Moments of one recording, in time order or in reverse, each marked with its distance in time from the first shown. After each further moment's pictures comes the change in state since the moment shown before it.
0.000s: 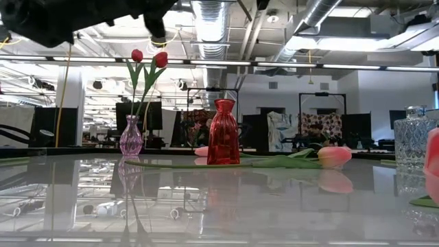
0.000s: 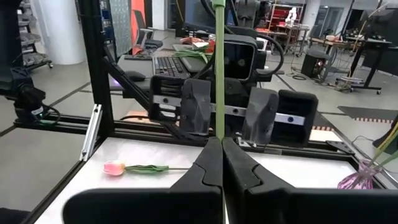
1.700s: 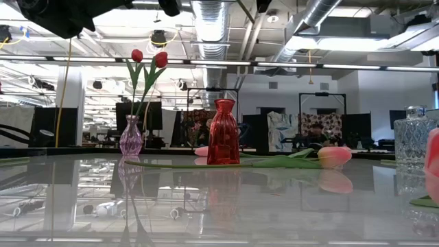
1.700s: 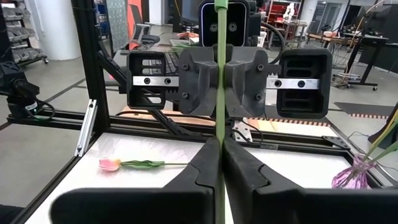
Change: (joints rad) left arm 0.012 0.075 0.129 0.056 0.009 0.124; right arm -0.003 0.000 0.000 -0.018 0.002 -0.001
